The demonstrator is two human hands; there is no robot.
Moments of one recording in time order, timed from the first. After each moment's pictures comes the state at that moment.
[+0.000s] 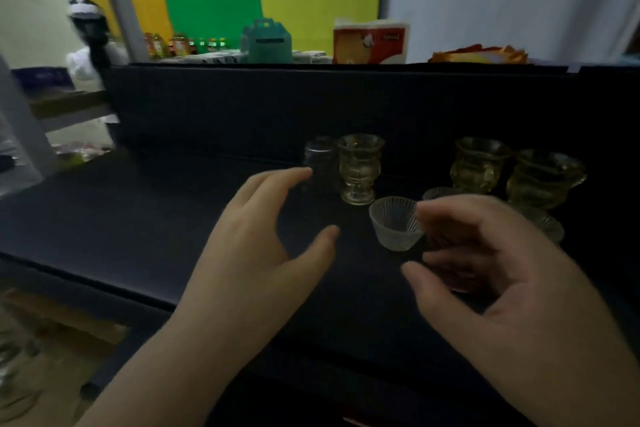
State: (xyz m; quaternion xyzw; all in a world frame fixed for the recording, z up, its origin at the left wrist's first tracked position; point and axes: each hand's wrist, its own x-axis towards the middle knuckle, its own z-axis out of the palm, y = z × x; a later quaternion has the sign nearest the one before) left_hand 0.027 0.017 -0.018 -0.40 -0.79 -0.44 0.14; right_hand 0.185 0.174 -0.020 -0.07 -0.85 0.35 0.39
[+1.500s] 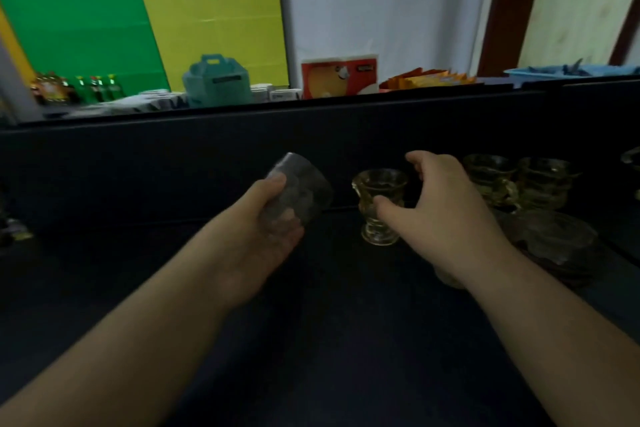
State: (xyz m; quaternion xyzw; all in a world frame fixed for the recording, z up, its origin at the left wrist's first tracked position) left_hand -0.163 0.043 0.014 -0.13 -0.49 -0.74 -0.44; right_hand 0.016 0.177 0.011 -0.39 -0.83 0.16 0.35
